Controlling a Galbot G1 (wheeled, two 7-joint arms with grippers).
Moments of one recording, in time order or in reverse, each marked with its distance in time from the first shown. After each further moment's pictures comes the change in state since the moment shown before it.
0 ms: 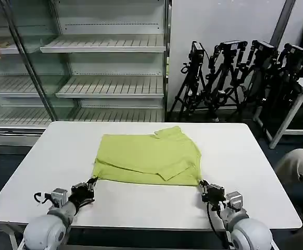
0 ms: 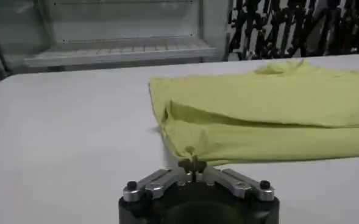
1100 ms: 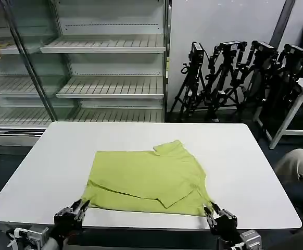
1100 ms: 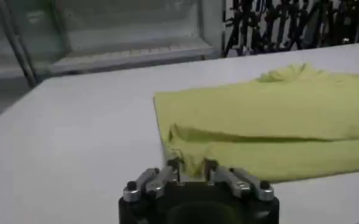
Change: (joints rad) left arm 0.427 -0.020 -0.173 -0.337 0.042 -0.043 -0.023; right arm -0.334 0.010 0.123 0.281 -0.060 0.020 0.032
